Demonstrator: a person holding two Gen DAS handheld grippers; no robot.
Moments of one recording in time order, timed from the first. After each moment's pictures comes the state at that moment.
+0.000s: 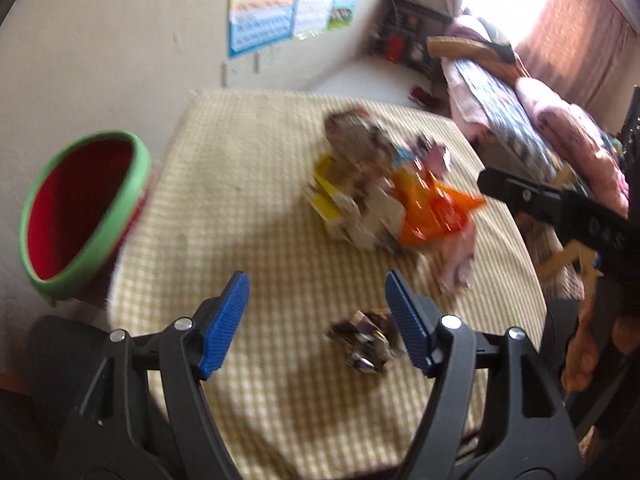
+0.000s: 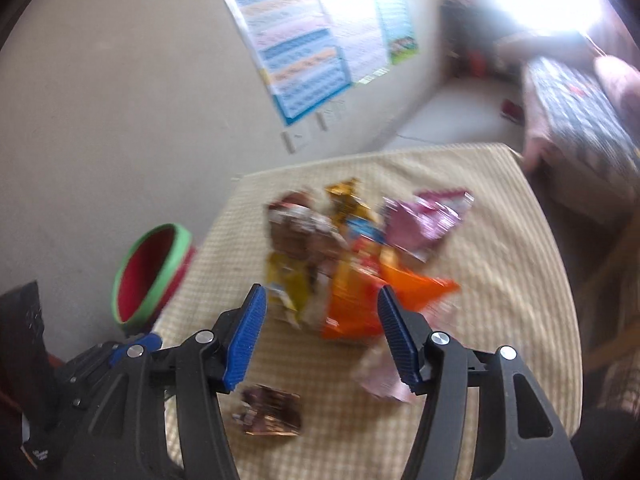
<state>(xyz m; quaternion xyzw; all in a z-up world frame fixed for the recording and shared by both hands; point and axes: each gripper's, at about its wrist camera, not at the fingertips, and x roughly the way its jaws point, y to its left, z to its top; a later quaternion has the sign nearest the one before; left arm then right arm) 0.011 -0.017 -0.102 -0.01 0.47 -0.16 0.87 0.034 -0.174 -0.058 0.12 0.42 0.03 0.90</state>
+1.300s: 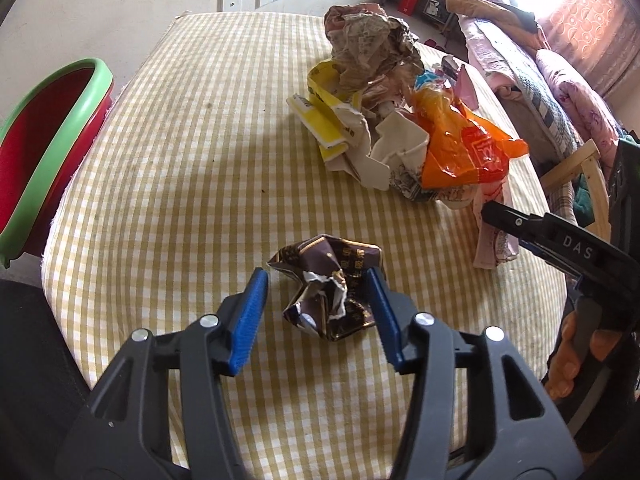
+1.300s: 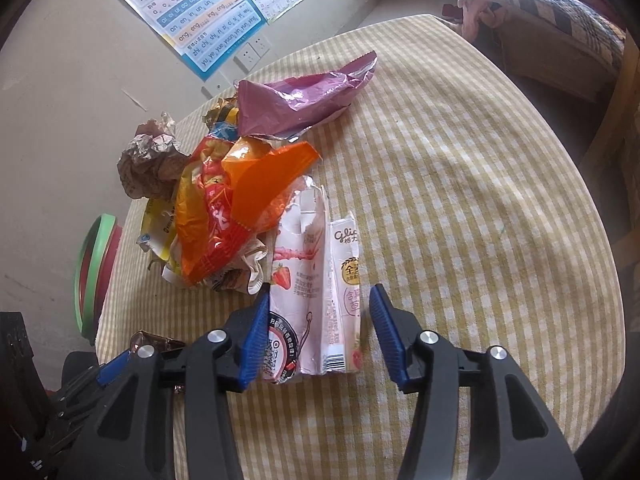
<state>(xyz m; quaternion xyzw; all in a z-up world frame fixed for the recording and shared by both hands) 0.027 -0.031 -0.158 -0.02 0.55 -0.14 0.83 0.036 -0.229 -0.139 0.21 0.51 -0.02 0.83</state>
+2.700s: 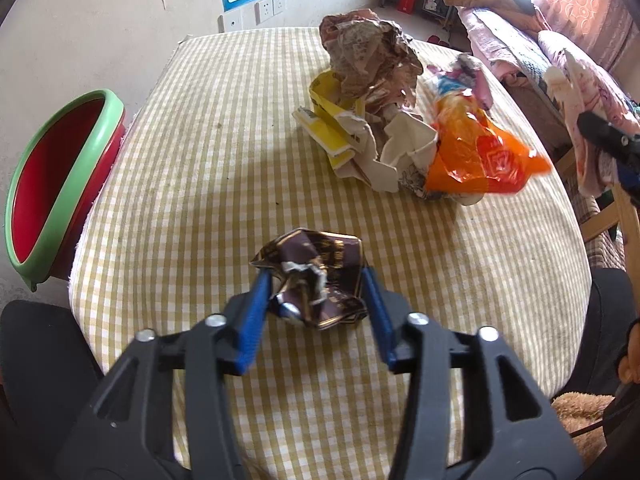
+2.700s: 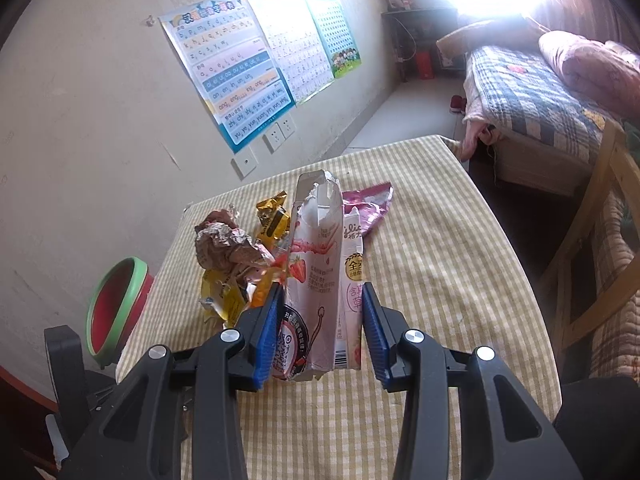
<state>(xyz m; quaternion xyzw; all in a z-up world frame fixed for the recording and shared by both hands) 0.024 -0.042 -0.156 0.04 0.53 -0.12 0.84 0.012 -0.218 -0.056 0.15 0.38 -0.03 0.91</state>
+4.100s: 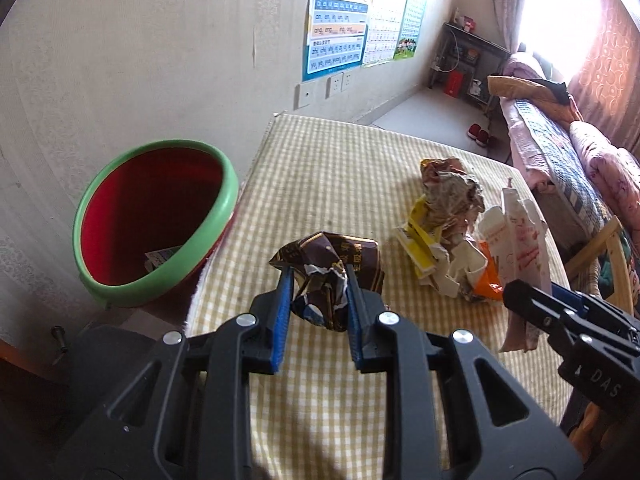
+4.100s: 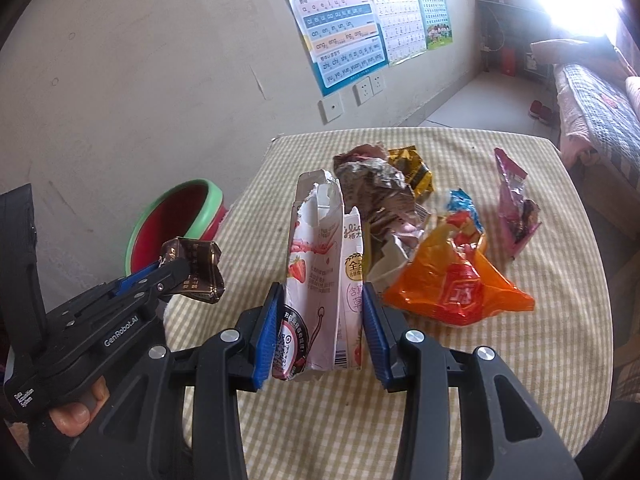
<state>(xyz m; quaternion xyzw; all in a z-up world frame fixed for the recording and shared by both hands) 0.028 0.035 -0.086 -0.02 0.42 -0.04 0.91 0.030 -0.101 -0.070 0.08 0.44 0.10 0.89</state>
